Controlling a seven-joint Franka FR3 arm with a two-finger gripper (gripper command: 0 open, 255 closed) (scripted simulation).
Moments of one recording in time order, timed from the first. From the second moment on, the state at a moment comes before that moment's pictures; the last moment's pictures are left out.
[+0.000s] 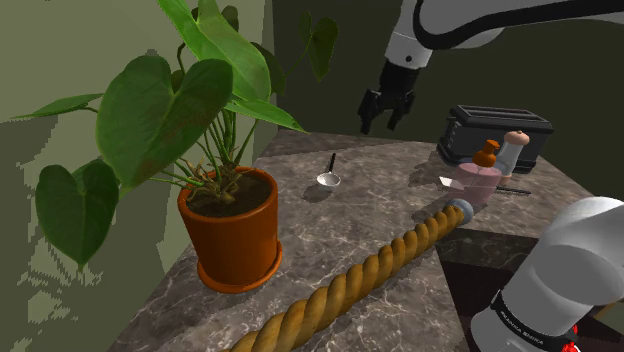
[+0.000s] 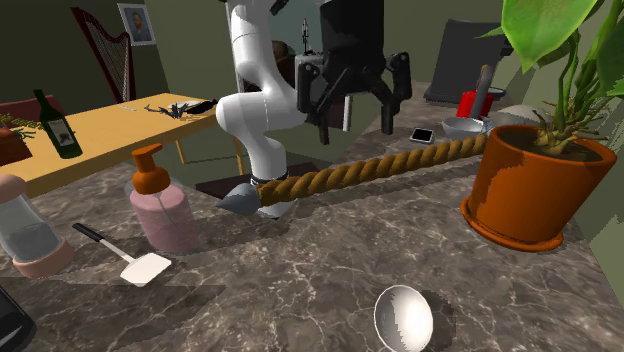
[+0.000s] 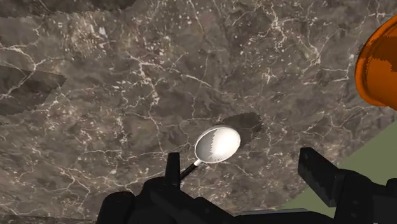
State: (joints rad) arm -0.08 -0.58 0.13 -2.33 0.11 1.94 0.17
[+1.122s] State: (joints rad) arm -0.22 0.03 0.23 -2.09 -0.03 2.28 0.73
